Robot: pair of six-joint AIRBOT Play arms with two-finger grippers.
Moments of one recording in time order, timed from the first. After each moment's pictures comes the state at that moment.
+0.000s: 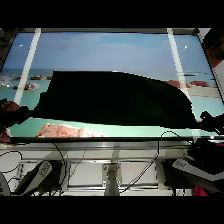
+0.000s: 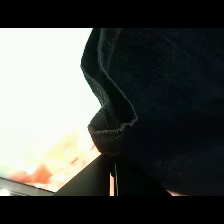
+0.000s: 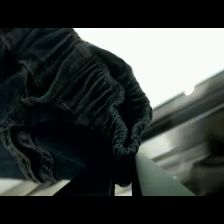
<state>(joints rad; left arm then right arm) 0.69 -0.99 0.75 1.15 -1.06 -1.19 -0.84 -1.29 0.98 -1.41 1.39 1.43</state>
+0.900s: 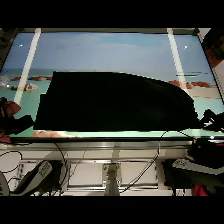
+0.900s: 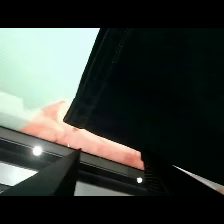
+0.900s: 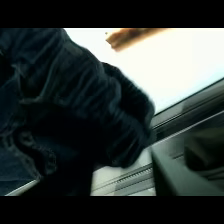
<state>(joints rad) 0.70 -1.00 0.70 1.31 -1.13 -1.20 -0.84 -1.39 1.09 -1.45 1.42 1.45</state>
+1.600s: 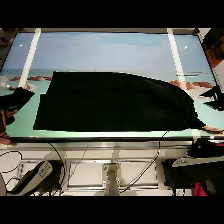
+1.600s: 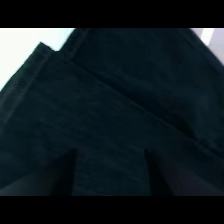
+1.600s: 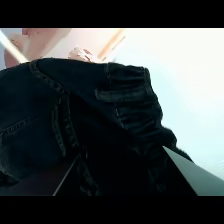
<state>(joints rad) 0.59 -1.04 0.89 0.85 -1.01 -1.25 -0.83 -1.70 1.43 -0.99 1.34 1.46</state>
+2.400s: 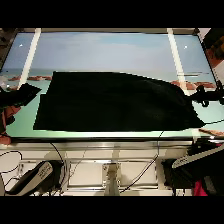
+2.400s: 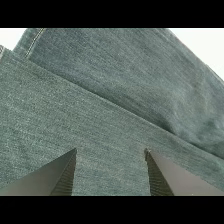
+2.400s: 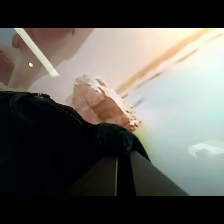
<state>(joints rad) 0.53 -1.04 0.89 0.80 -1.01 -1.24 -0.73 -1.89 1.50 -0.93 1.25 1.39</state>
